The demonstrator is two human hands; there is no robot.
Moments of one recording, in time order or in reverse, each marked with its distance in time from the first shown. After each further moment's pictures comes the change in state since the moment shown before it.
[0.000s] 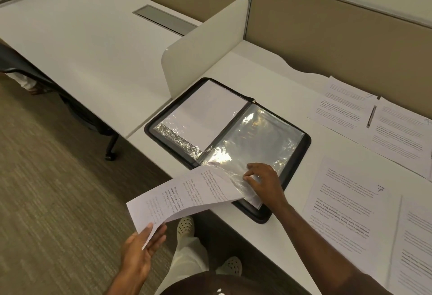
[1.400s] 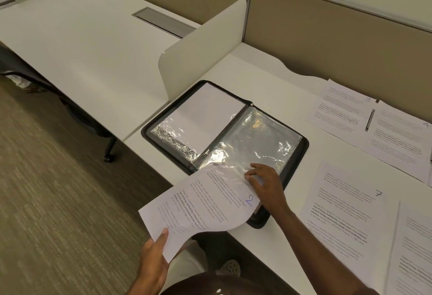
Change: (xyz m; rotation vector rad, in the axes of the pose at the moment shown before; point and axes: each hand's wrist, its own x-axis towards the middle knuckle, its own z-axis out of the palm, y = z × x) left_hand -0.015 -0.035 0.036 0.171 0.029 0.010; right_hand -0.005 -0.020 -0.019 0.085 0.068 0.091
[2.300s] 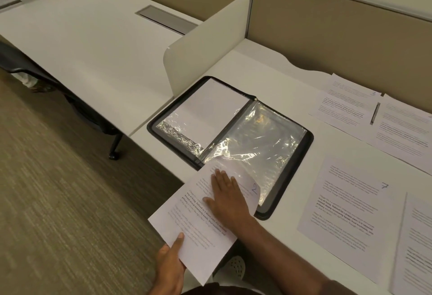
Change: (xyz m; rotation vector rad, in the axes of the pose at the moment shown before) left_hand -0.025 -0.026 0.003 -0.033 -0.004 -0.098; right_hand -0.053 -0.071 0.092 -0.606 -0.488 -0.127
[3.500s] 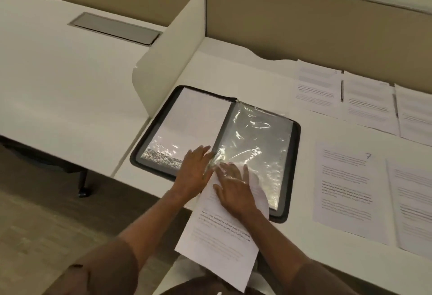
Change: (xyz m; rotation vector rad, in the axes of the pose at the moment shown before) left_hand 0.175 0.178 0.148 1.479 -0.652 1.443; right_hand 0.075 -0.003 -0.003 -0.017 0.261 0.293
